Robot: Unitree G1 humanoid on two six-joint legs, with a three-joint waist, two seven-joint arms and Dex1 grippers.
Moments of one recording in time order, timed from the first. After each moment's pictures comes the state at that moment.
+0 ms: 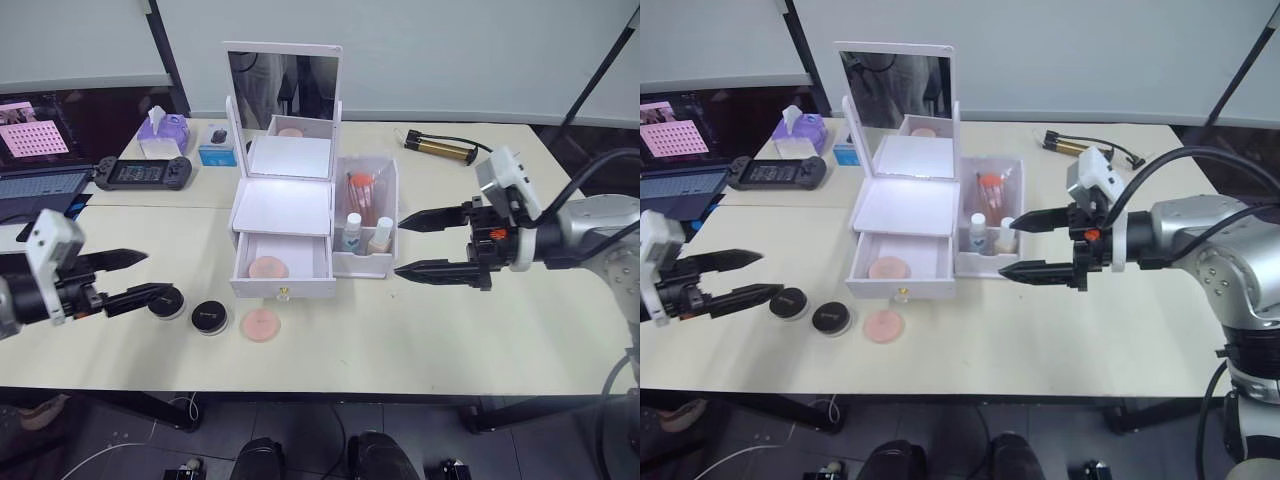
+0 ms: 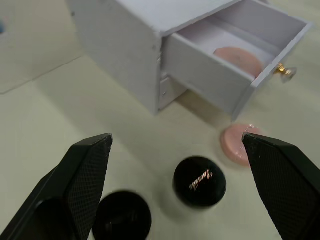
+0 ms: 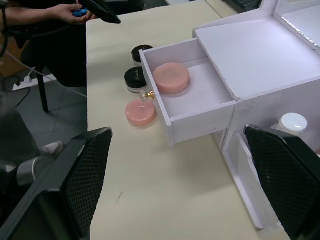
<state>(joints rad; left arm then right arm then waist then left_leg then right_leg) 0.03 0.96 0.64 -0.12 -0.53 0.63 -1.18 -0.70 -0.94 0.03 -0.25 0.76 0.85 1.15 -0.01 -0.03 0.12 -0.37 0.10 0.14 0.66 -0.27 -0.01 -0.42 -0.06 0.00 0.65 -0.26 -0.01</state>
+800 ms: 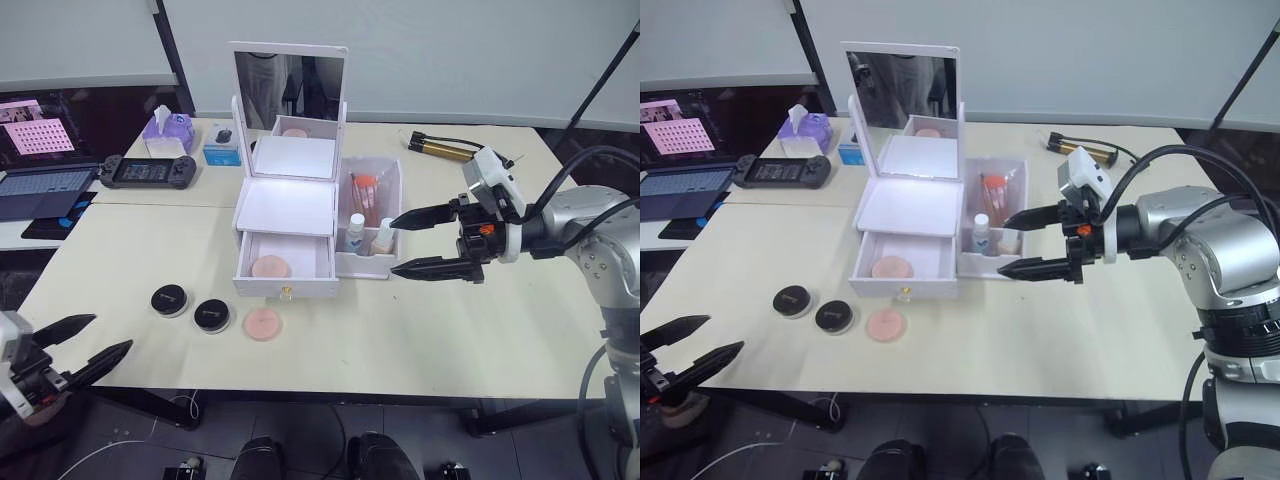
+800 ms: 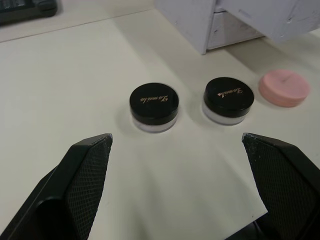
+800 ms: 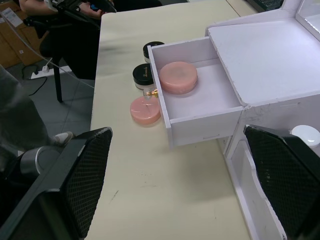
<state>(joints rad) 0.38 0.75 0.78 -0.23 -0.55 0.38 -1.10 -0.76 -0.90 0.07 -0.14 0.65 0.78 1.28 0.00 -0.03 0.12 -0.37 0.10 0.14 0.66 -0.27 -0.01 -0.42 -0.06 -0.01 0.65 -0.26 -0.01</state>
